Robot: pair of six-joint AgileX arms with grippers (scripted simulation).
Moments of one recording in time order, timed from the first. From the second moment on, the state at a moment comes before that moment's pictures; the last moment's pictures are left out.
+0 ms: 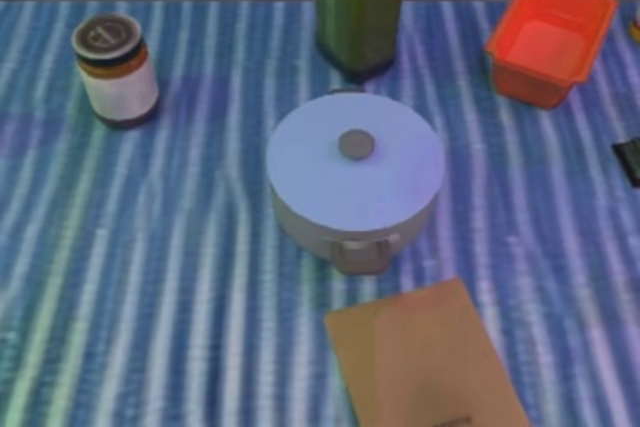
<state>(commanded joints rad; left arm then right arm) -0.02 1.45 1.74 -0.76 0.18 0.52 0.00 0.00 0.00 0.00 0.00 0.00</state>
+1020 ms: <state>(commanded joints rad) 0.00 2.76 2.89 -1.45 0.23 0.83 0.00 0.00 0.00 0.00 0.00 0.00</state>
